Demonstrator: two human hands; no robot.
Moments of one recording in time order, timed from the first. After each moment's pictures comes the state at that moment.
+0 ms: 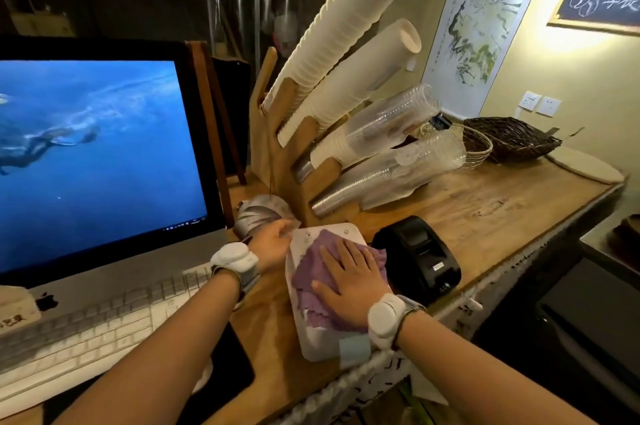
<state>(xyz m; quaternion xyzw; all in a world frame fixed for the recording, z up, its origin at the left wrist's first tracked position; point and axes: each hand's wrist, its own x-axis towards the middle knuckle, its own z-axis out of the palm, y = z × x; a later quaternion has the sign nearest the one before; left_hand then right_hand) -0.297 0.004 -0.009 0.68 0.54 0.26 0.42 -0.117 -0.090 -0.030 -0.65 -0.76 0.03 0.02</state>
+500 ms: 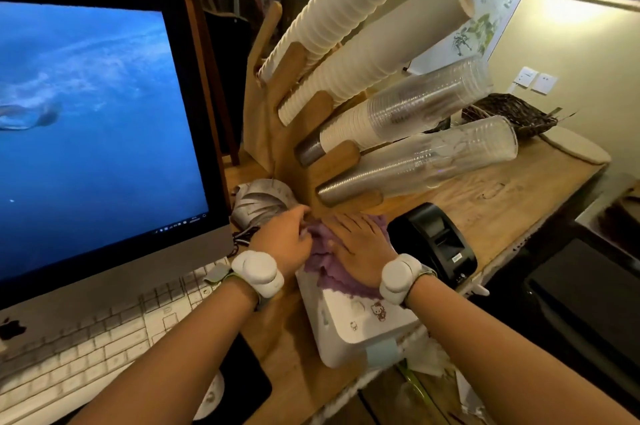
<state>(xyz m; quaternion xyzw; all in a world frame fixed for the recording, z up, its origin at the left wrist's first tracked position) -0.308 0.024 -0.021 0.79 0.51 0.23 0.26 -0.123 -0.017 -0.031 -0.64 -0.77 0.02 0.05</state>
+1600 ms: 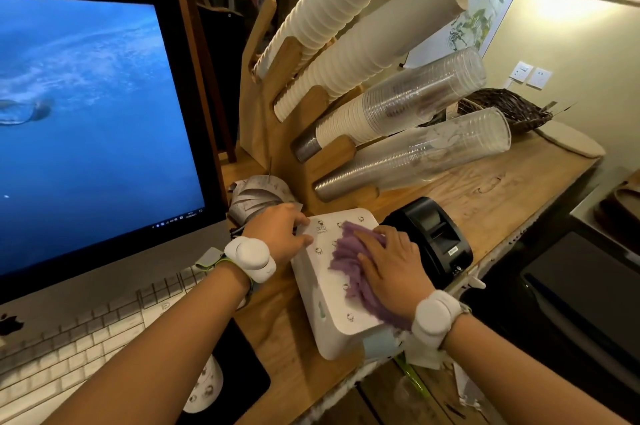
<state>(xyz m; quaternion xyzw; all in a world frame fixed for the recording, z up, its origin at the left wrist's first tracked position) -0.312 0.033 -0.013 0.83 0.49 0.14 0.20 -0.103 -0.086 -0.020 -0.71 -0.70 -0.03 0.06</state>
